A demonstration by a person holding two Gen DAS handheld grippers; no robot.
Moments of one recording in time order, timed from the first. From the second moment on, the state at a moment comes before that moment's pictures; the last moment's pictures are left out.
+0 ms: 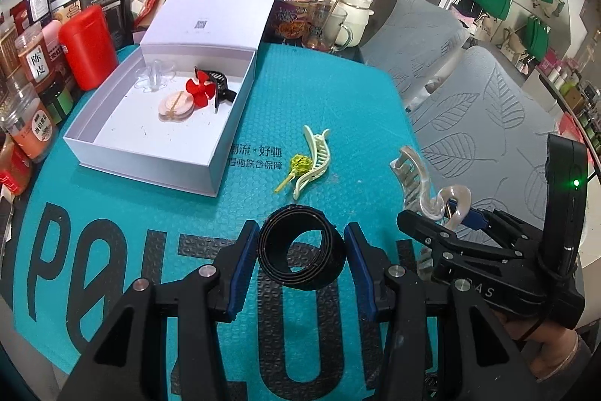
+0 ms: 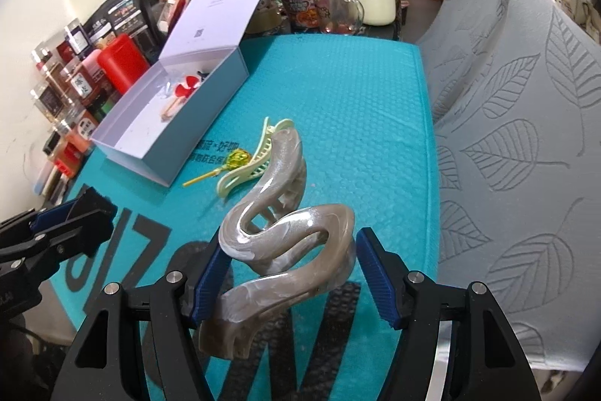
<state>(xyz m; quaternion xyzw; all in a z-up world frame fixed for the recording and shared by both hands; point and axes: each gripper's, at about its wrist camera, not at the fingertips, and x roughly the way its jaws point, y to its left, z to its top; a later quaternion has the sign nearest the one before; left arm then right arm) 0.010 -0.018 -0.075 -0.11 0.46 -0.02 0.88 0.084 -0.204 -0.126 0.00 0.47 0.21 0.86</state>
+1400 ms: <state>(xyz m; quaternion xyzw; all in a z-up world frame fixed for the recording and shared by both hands) -0.014 0.034 0.017 -0.11 0.41 0.02 0.91 0.047 -0.148 -0.029 -0.02 0.44 0.35 0.83</state>
